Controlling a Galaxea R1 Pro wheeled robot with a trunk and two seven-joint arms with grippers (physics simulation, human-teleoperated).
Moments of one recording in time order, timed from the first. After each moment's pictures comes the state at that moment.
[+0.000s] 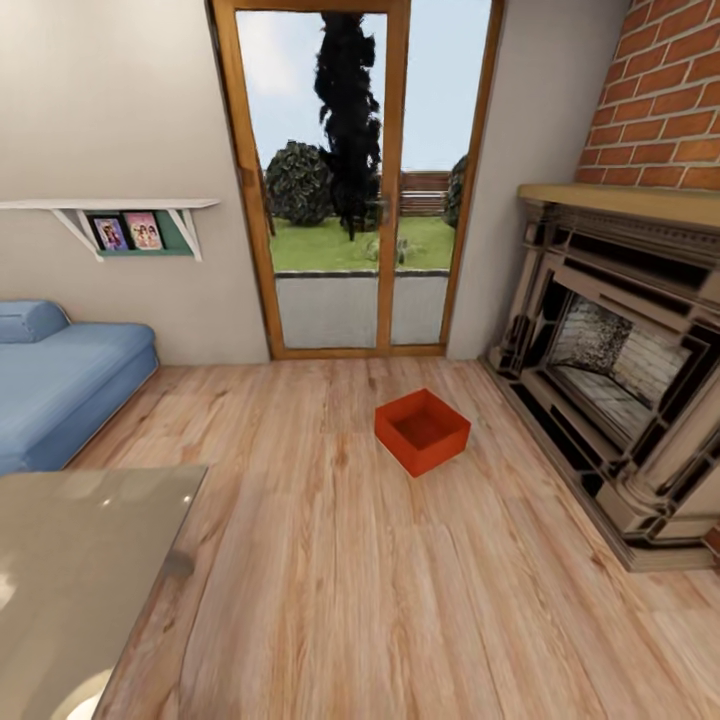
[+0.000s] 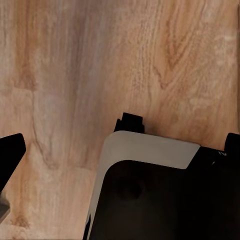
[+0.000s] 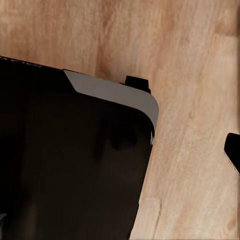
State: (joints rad) left arm -0.39 0.05 0.04 0.00 0.17 0.06 0.08; right arm -0.23 0.00 0.62 0.03 -0.42 -0.10 0.04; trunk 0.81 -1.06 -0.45
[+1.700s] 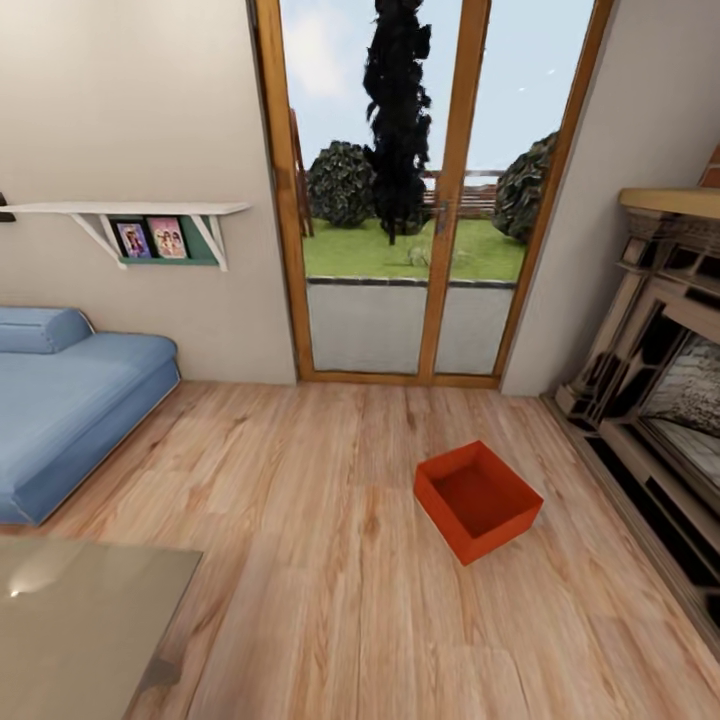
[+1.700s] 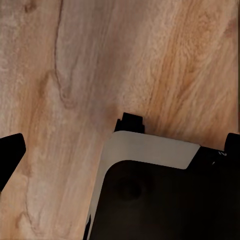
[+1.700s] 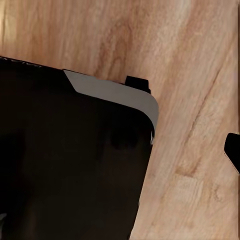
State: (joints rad) left arm -0.39 0.05 0.04 0.00 0.17 0.06 0.08; right arm -0.23 0.00 0.62 0.03 -0.42 -0.10 0.04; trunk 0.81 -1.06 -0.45
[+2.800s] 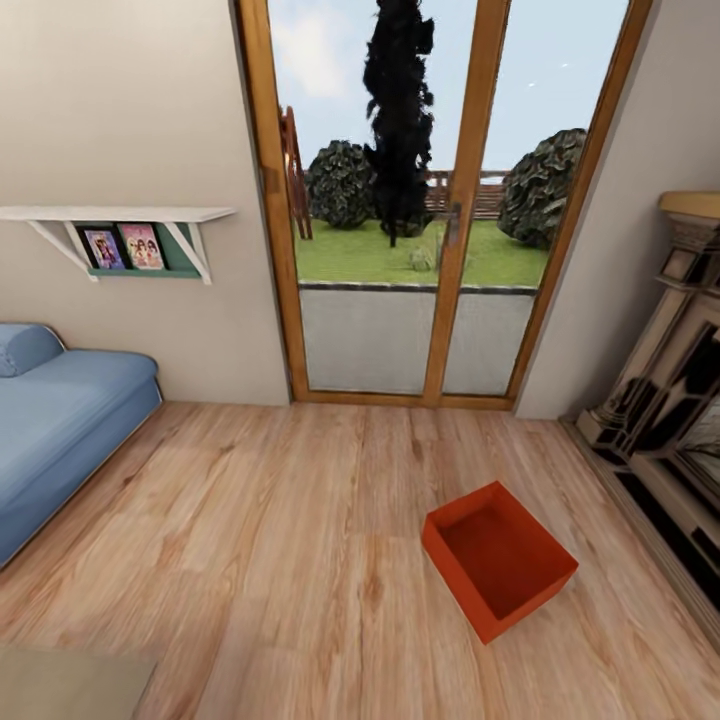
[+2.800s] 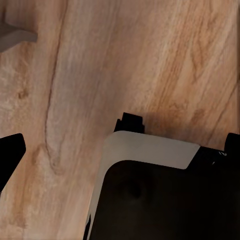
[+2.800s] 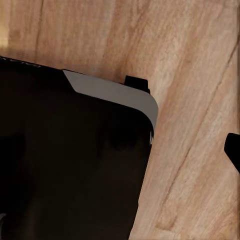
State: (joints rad) left arm -0.39 0.05 0.04 0.00 0.17 0.06 0.08; right arm -0.23 0.00 0.62 0.03 -0.42 -0.10 0.04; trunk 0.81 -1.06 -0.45
